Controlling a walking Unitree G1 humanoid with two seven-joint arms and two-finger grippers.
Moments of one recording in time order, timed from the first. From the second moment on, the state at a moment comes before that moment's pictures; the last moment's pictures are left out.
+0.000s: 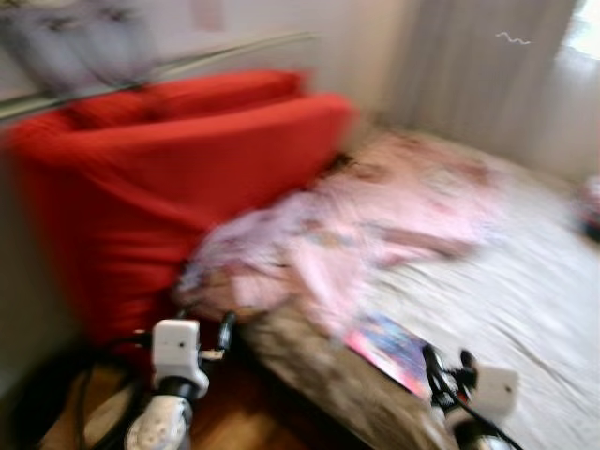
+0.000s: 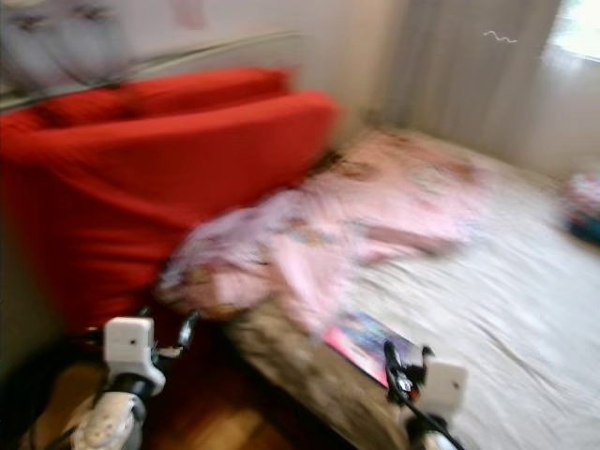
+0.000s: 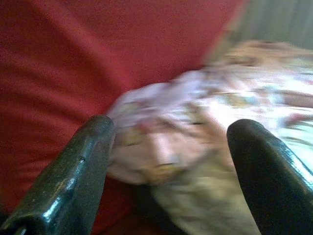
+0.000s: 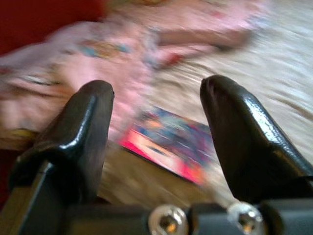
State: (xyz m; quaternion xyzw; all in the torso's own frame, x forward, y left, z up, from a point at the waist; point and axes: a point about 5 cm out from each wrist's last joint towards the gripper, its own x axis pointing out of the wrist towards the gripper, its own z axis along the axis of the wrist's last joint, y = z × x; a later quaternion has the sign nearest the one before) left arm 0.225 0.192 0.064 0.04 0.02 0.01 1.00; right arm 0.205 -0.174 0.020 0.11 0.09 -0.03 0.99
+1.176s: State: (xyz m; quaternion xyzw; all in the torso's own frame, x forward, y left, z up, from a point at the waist) left arm 0.225 0.196 0.065 0.04 0.02 0.01 1.00; right arm 0.205 -0.168 0.020 0.11 0.10 -0.02 0.99
